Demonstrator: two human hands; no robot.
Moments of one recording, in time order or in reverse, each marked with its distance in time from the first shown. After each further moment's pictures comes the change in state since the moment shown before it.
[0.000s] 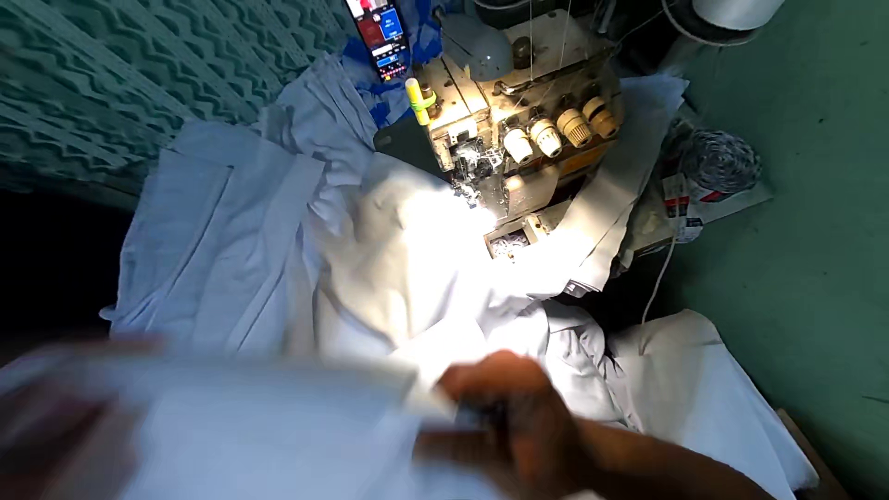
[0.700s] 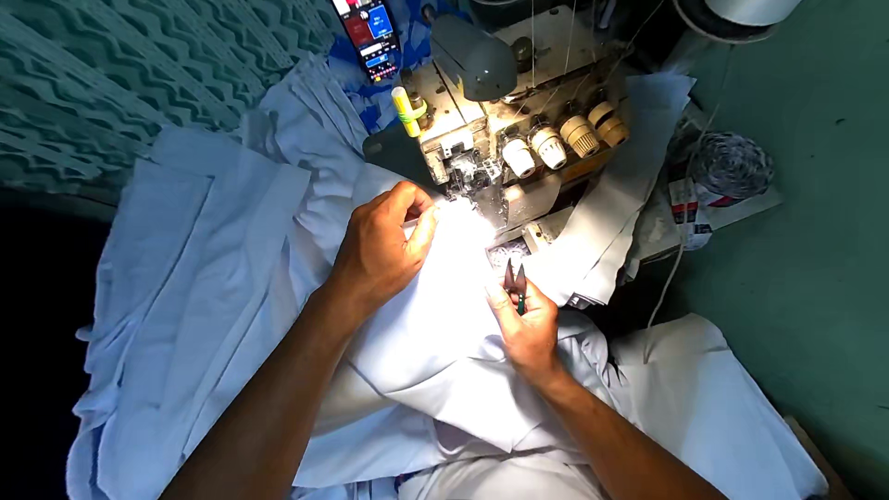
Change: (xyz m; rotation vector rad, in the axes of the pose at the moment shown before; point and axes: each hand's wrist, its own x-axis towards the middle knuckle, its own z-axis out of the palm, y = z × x) left_hand 0.169 -0.074 0.178 0.384 -0.113 0.212; right_hand -0.012 0.123 -0.064 -0.380 0.747 0.196
